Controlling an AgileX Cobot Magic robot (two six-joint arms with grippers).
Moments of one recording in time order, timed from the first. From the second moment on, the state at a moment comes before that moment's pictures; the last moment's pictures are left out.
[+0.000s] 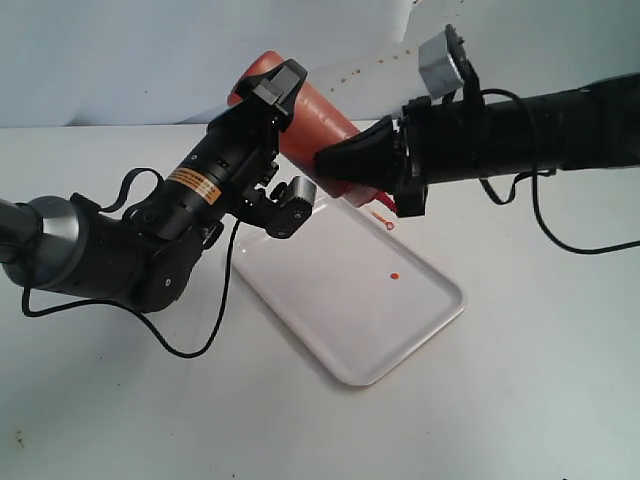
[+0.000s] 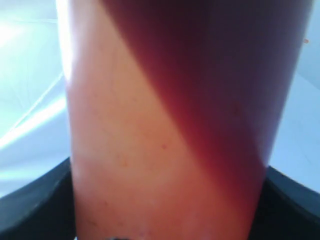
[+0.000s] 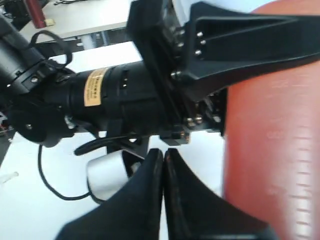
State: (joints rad) left arm -0.53 2.03 -0.95 -0.05 -1.15 2.11; right arm 0.19 1.86 -1.16 1.55 1.13 -1.98
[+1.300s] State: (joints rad) left arm -0.53 2.03 -0.95 -0.02 -1.16 2.11; right arm 0.22 1.86 -1.20 1.61 0.73 -2.08
